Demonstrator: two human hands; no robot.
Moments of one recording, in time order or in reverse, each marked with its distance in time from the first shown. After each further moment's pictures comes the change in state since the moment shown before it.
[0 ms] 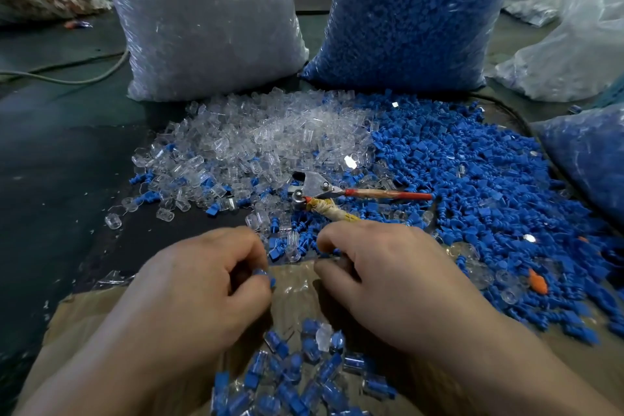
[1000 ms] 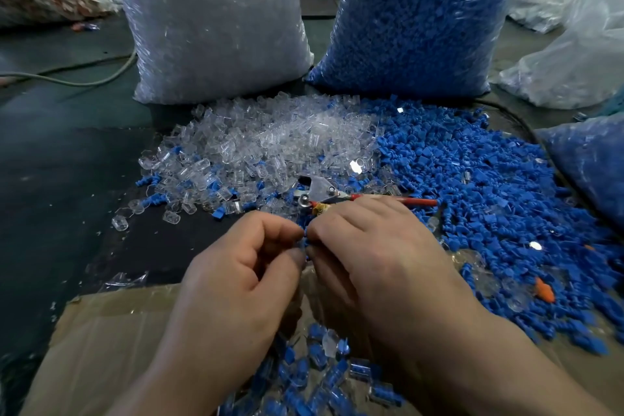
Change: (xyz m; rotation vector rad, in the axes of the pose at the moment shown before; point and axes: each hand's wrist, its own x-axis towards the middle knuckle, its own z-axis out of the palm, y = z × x) left_hand -0.003 0.023 0.031 -0.641 0.260 -0.094; right_hand 0.011 0.001 0.010 -0.080 0.312 -0.303
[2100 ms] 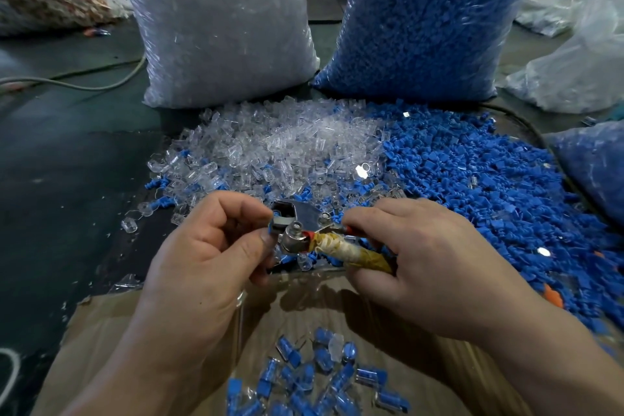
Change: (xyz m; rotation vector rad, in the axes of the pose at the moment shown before) left_hand 0.015 -0.009 -0.020 -0.365 0.059 -0.044; right_hand -0.003 0.022 -0.024 -0.056 -0.283 0.165
